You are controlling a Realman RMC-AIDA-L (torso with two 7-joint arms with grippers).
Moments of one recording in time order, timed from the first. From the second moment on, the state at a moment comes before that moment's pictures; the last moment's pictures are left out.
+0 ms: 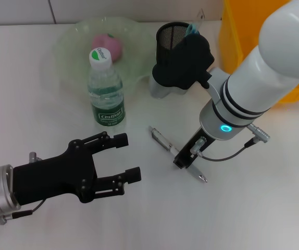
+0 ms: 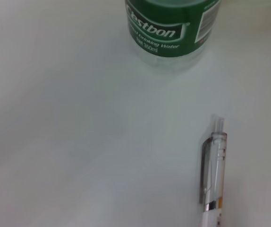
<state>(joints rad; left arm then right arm) -0.37 -2.07 0.86 0.38 1.72 1.76 -1.05 0.78 2.09 -1.91 -1.14 -2.51 -1.30 2.96</state>
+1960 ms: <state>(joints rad) -0.36 -2.07 0.86 0.37 1.72 1.76 -1.05 0.46 2.09 -1.46 -1.41 -2.17 -1.17 2.56</state>
